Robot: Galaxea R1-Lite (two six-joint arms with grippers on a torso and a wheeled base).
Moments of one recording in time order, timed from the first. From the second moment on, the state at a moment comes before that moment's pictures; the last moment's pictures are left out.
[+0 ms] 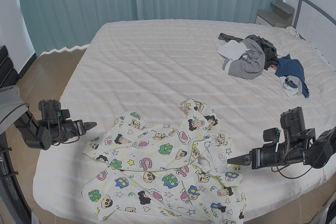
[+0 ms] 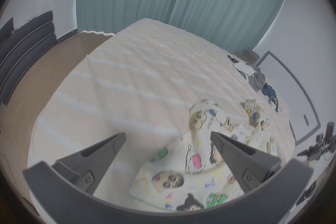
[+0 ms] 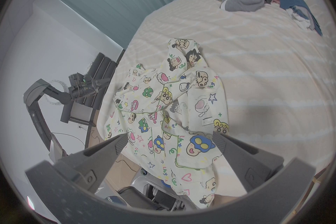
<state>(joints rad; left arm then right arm) 0.13 2.15 -0.79 -0.77 -0.32 -0.18 0.35 1.73 -0.51 -0.46 0.32 0.32</state>
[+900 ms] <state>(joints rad) -0.04 2.37 -1.28 -0.42 -0.43 -0.35 0.48 1.71 -0.48 -0.48 0.29 0.37</state>
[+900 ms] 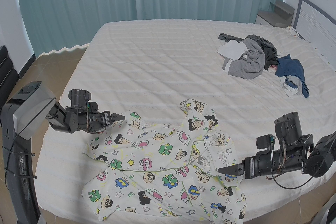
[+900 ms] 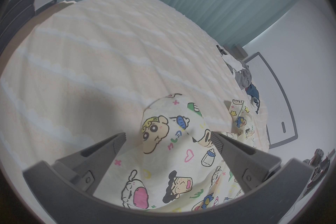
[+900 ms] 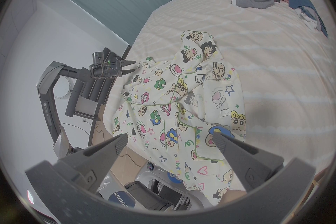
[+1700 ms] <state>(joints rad) -0.06 2.45 -1.29 -0.51 -0.43 -0.35 0.47 1.72 -0.49 -0.48 0.28 0.37</state>
